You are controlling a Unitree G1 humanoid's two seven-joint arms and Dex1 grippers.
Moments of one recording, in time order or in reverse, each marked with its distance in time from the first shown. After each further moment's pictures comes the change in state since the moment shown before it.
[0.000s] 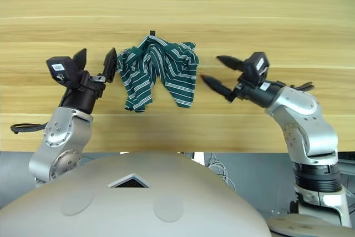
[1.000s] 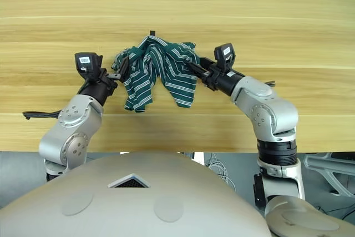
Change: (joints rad) left arm -0.149 -0.036 0.001 0.205 0.057 0.135 -0.046; right arm -0.224 0.308 0.108 0.174 -0.106 0.304 -0.329
